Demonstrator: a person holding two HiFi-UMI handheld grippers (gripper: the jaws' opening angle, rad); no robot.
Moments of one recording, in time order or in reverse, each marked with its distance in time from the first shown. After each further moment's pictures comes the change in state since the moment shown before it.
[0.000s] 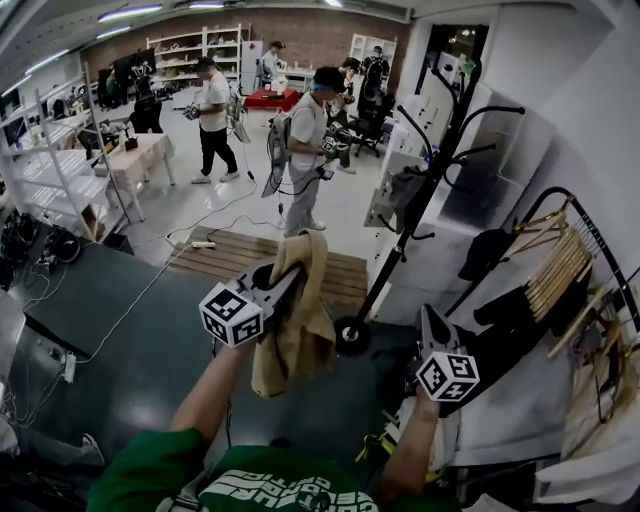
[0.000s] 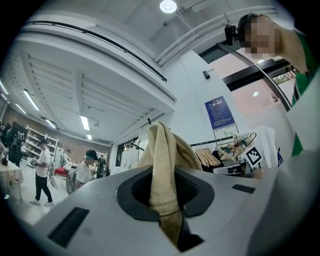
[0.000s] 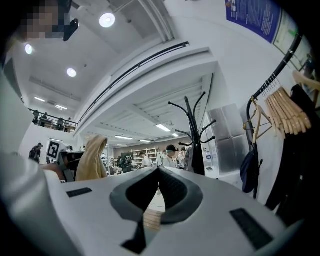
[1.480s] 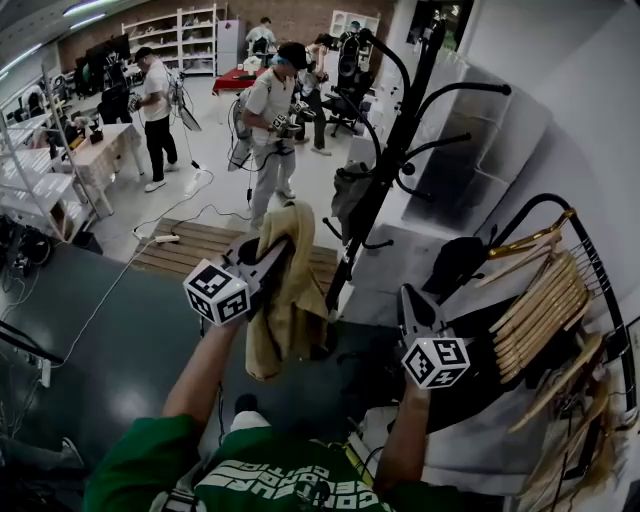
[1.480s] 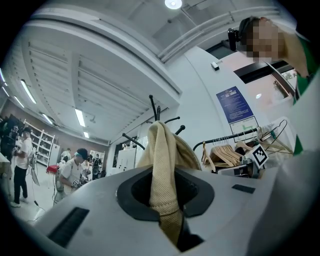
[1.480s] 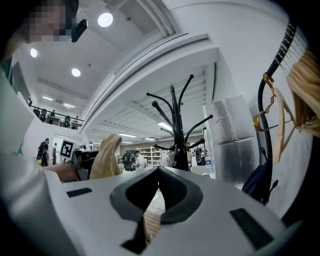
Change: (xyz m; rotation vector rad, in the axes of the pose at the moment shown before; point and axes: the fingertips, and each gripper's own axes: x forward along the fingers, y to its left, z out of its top) left arm 0.247 0.040 -0.041 -0.031 -0.022 -0.010; right arm 0.120 -0.177 0.029 -0.043 0.022 0.082
